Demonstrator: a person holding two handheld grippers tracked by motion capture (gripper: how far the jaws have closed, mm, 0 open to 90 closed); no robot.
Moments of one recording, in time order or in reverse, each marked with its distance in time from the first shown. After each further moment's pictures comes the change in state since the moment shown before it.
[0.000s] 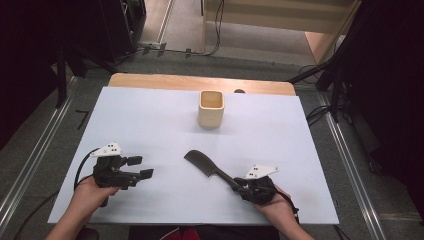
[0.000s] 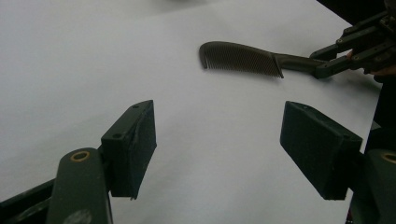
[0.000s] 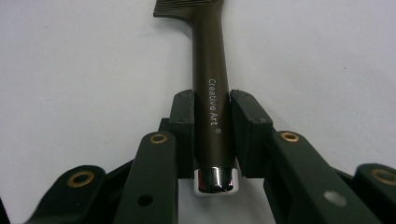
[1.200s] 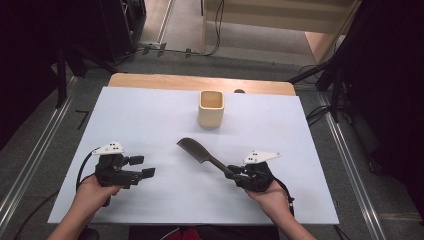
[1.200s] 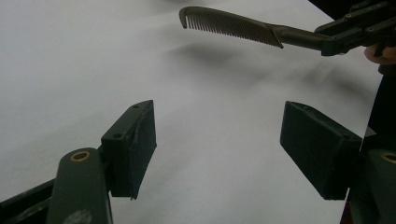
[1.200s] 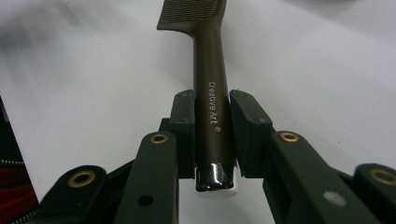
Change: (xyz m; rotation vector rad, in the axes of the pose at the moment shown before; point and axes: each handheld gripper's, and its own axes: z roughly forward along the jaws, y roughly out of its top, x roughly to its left) left arm -0.002 0.004 0.003 0.000 -0.011 -0.030; right arm -0.002 0.041 -0.009 -0.096 0.064 0.091
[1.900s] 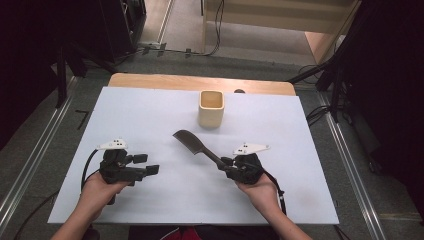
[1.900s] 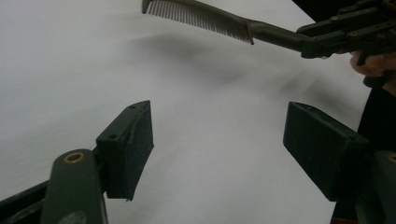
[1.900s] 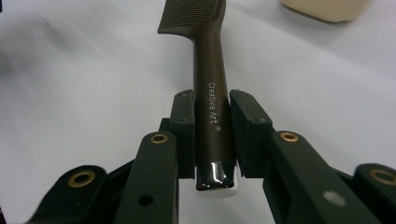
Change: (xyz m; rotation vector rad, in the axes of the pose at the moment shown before) left arm -0.001 0.010 0.009 -0.003 -0.033 -0.073; right arm 0.010 0.026 0.018 -0.008 -0.065 0.019
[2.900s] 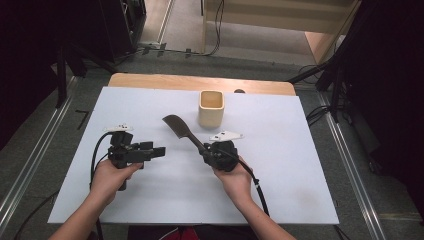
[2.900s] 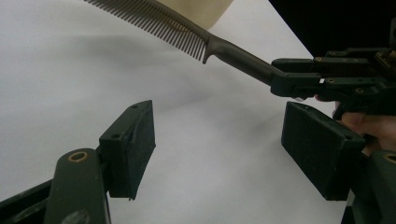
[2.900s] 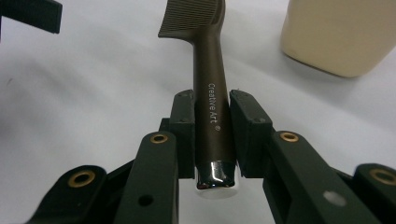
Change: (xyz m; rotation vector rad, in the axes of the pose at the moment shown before) left arm 0.010 0.034 0.019 -0.041 0.023 -0.154; right arm 0.026 0.043 0.048 -0.051 -0.121 0.048
